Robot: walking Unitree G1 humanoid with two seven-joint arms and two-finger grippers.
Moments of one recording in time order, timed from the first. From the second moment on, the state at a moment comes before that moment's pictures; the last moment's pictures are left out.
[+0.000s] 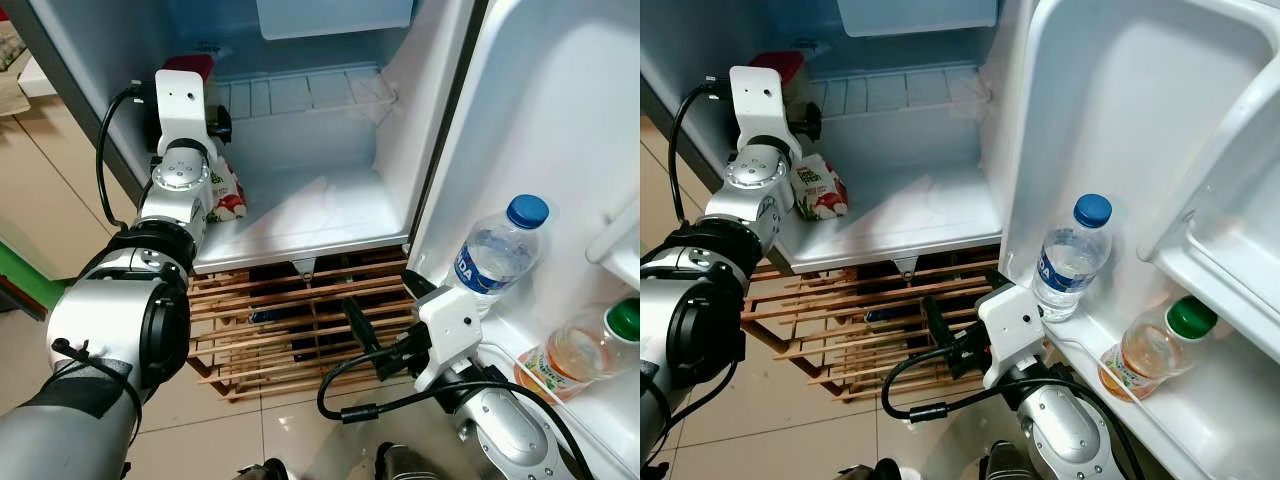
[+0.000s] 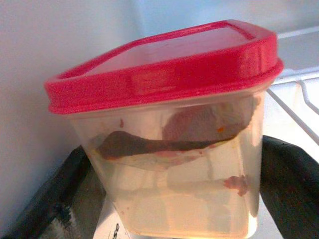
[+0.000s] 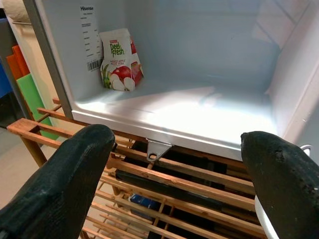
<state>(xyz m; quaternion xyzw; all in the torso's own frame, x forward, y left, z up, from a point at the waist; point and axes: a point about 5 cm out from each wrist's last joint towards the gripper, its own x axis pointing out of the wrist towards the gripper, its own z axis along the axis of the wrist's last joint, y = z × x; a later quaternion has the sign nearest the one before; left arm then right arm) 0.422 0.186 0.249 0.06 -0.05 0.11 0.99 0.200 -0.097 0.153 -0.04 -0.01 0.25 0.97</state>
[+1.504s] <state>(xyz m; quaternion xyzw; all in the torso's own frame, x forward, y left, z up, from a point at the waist) 0.362 0.148 0.200 0.04 -0.04 0.08 1.00 0.225 -0.089 0.149 -0.03 -0.03 0.26 0.96</state>
